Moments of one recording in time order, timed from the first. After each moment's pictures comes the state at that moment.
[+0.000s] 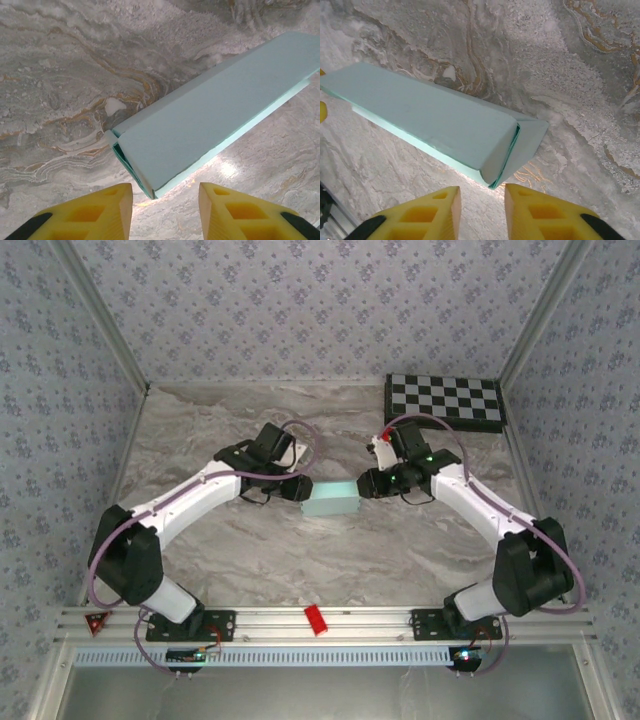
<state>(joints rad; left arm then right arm) -0.66 1.52 1.19 -0.69 0.21 -0.30 0.42 1.42 1.05 -0.65 -0.41 0.20</state>
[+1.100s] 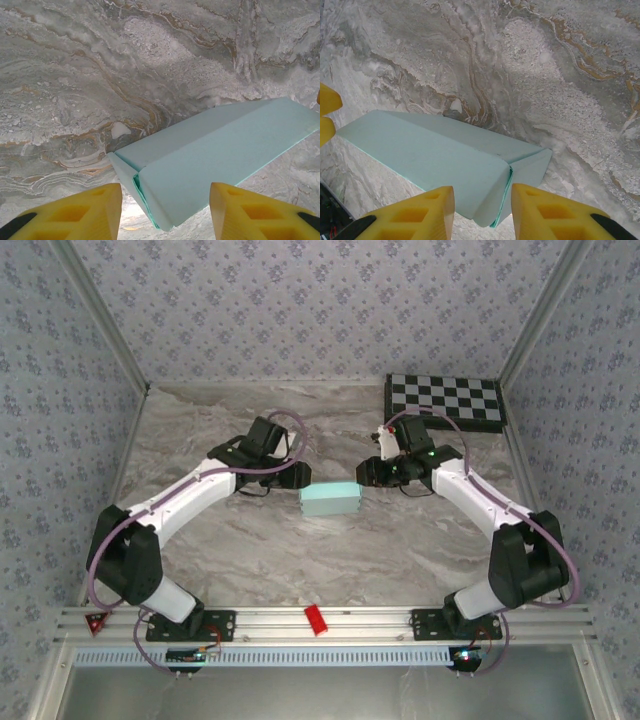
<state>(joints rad) -0.60 1.53 1.18 -0.60 0.23 -0.46 0.38 1.47 1.07 -0.55 -0.46 0.30</state>
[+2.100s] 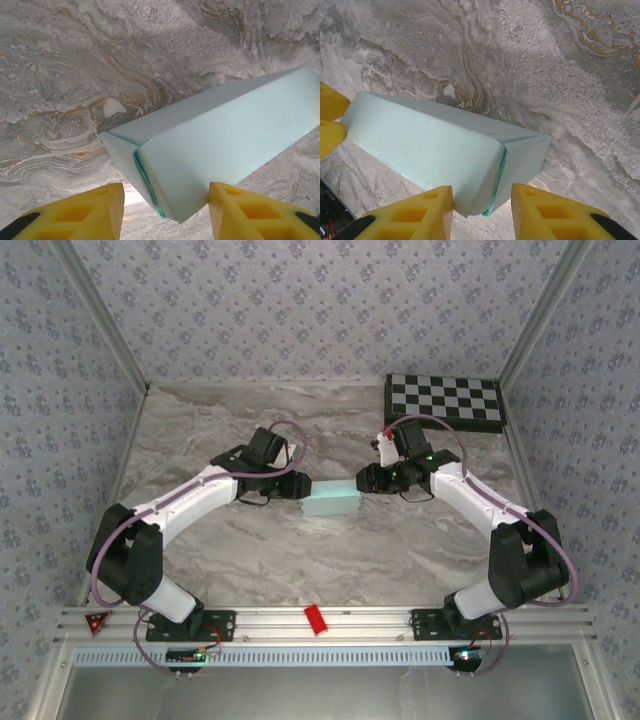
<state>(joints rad) -0.60 1.53 1.09 -0.54 0.28 -0.48 0.38 1.48 1.03 -0.55 -0.46 0.30</state>
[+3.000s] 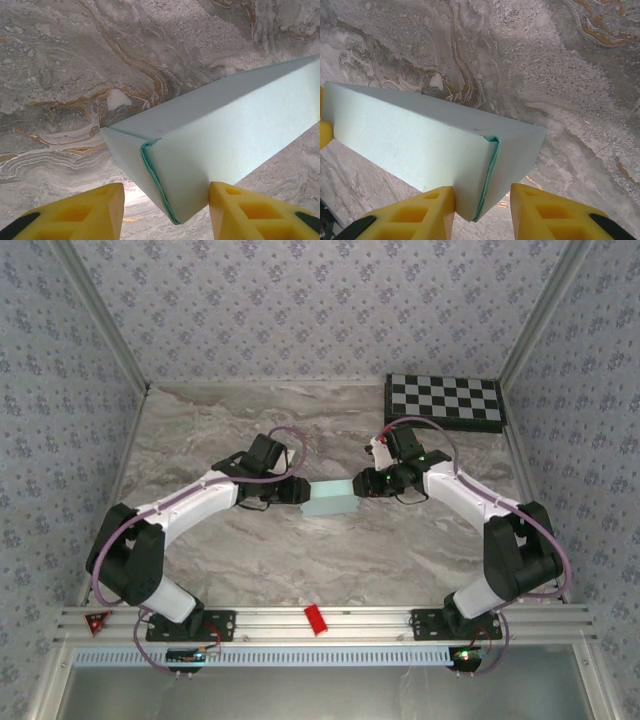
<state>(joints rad) -0.60 1.52 1.02 -0.48 0.28 -0.49 0.41 1.53 1.03 -0.55 -0.41 0.27</state>
